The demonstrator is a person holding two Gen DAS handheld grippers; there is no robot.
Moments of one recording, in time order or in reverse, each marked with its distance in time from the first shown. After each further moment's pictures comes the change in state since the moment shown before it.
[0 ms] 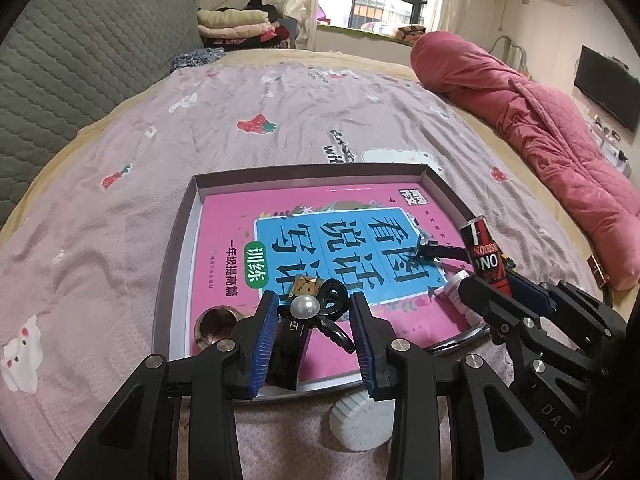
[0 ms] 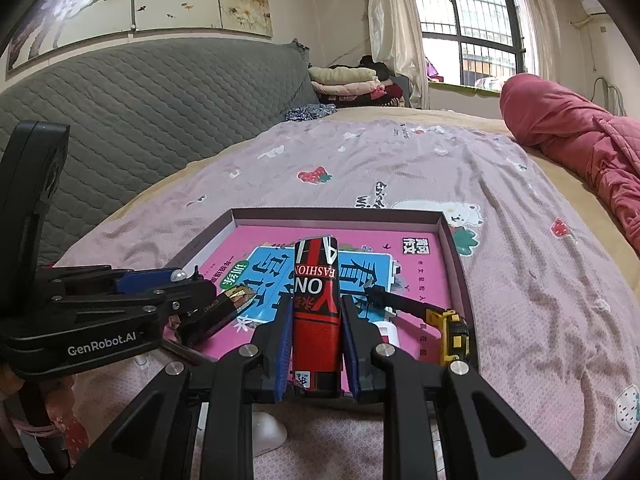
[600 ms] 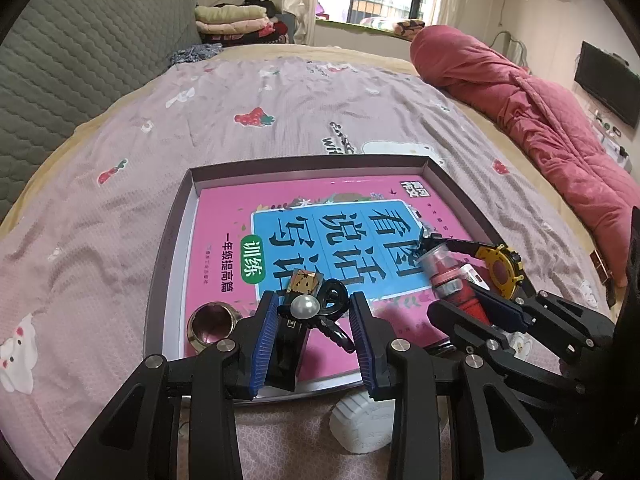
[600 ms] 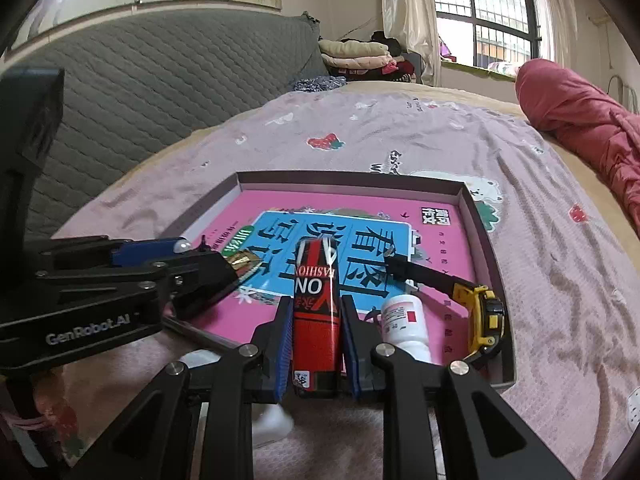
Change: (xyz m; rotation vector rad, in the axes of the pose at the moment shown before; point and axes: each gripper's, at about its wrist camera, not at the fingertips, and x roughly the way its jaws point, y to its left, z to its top) left arm 0.007 0.000 -0.003 0.007 0.018 0.001; right arm 0.025 0.009 -0.012 -0.040 0.101 0.009
